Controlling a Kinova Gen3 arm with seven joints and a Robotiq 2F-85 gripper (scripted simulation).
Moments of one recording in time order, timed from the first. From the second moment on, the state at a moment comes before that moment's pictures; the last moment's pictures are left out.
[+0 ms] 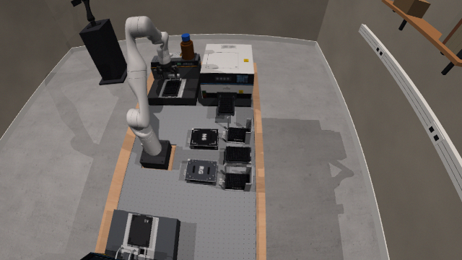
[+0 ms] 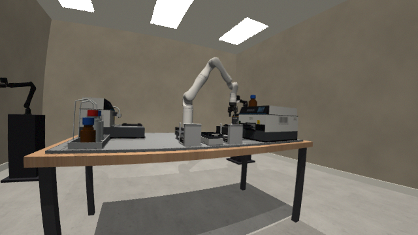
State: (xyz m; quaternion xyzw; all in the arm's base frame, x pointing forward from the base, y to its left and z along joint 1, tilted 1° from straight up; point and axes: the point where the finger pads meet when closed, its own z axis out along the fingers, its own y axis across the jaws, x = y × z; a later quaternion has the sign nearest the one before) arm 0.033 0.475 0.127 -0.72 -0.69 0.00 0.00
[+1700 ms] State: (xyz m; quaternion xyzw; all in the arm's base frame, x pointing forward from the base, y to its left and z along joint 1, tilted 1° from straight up) arm 0.033 0.427 0.156 -0.68 -0.73 0.00 0.00
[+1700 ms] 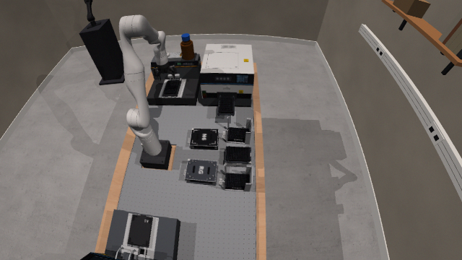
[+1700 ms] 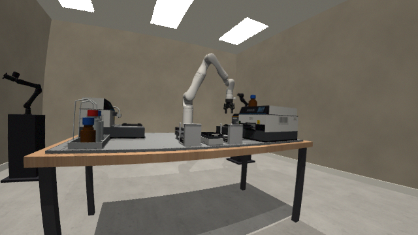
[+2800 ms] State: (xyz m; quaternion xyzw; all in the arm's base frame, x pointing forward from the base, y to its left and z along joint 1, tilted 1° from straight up) arm 0.035 0.334 0.156 -0.60 -0.80 0.00 0.00
